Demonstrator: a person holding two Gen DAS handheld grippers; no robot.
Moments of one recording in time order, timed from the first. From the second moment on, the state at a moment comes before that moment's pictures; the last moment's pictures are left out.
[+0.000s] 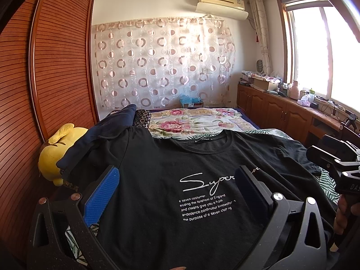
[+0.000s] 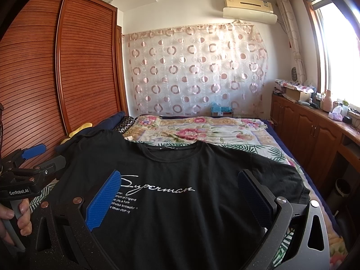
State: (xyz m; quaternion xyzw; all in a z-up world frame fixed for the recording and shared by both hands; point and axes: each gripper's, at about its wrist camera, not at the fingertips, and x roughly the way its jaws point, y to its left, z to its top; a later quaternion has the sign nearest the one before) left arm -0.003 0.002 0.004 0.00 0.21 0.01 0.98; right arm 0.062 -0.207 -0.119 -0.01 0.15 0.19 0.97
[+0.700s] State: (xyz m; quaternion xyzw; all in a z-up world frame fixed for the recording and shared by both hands) left arm -0.003 0.004 0.005 0.00 0.22 0.01 0.98; right arm 0.065 -0.206 -0.122 -0.01 0.16 0.20 0.97
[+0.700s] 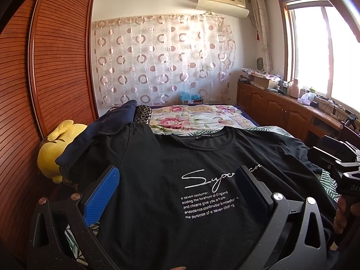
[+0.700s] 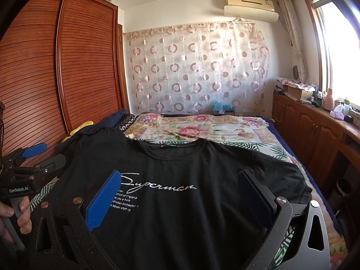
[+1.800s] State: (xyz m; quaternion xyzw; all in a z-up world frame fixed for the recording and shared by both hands) left arm 0.051 0.187 -0.024 -0.01 0.31 0.05 0.95; right arm 0.120 -0.182 -0.112 -0.10 0.21 0.32 0.92
